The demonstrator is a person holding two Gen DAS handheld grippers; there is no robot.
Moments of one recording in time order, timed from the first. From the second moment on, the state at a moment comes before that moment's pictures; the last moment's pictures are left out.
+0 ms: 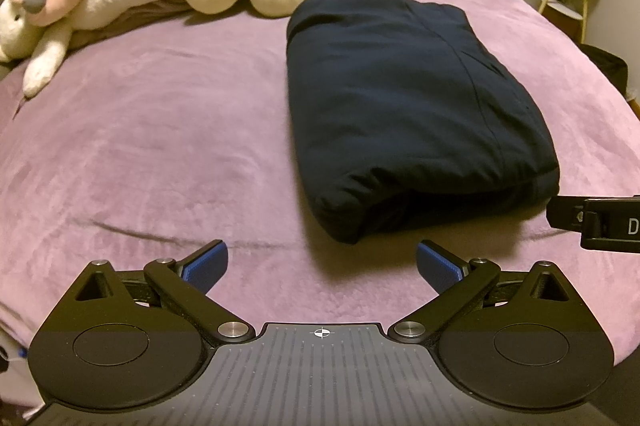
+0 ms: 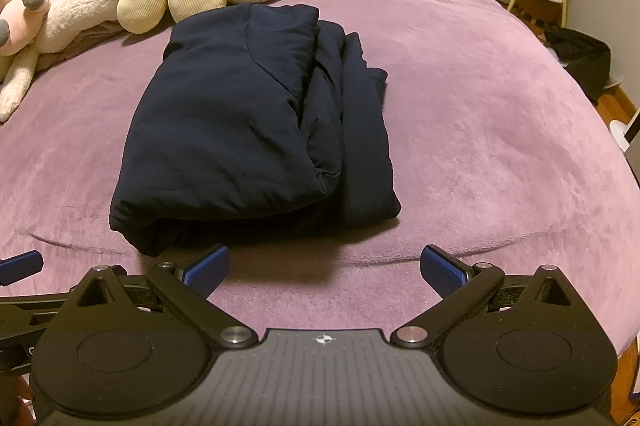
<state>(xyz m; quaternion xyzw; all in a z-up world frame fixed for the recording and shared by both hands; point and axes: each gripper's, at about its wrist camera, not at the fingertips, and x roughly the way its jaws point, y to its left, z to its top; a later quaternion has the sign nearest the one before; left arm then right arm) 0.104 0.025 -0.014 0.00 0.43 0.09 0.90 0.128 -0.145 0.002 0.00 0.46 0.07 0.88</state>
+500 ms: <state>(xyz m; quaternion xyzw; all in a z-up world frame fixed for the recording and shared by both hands) 0.105 0.023 -0.016 0.01 0.43 0.09 0.90 0.126 -0.148 0.003 0.00 0.46 0.07 0.89</state>
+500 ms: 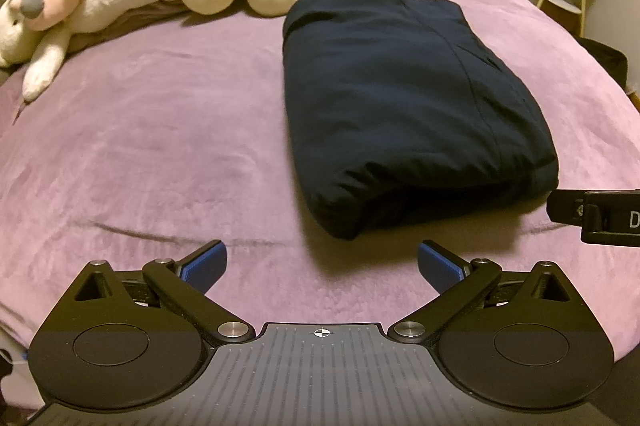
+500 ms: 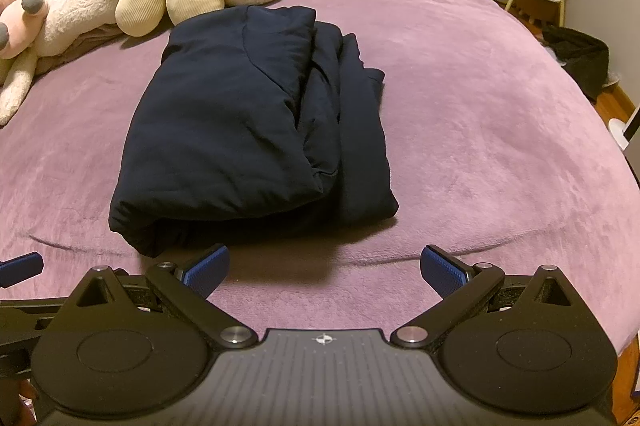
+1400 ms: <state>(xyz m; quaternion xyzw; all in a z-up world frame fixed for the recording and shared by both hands) 0.109 0.027 -0.017 -0.01 0.44 0.09 0.89 0.125 -0.149 0.004 0.01 0.46 0.07 0.89</state>
